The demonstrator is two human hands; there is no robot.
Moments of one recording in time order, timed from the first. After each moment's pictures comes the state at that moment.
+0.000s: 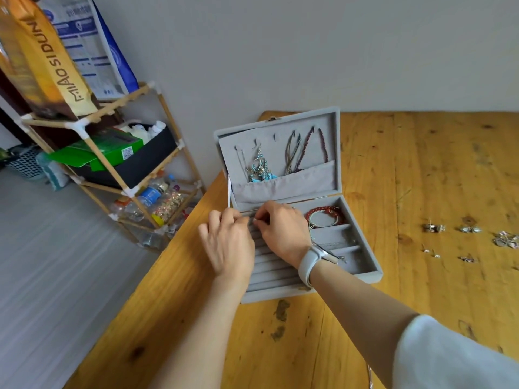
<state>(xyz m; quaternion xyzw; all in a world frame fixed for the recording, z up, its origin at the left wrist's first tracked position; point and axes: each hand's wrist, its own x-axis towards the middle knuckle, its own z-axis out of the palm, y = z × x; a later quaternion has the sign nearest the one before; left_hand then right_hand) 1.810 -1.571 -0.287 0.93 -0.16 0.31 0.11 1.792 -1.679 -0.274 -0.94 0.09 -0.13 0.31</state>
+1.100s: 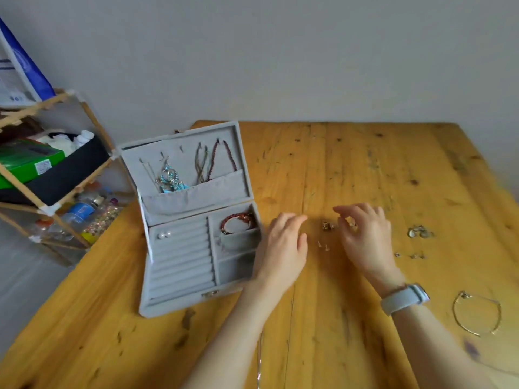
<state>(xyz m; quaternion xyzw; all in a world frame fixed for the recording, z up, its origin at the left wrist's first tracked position) 1.703 -1.737 -0.269 0.85 -0.40 0.04 0.34 1.637 -1.876 -0.279 -0.89 0.27 -0.31 0.23</state>
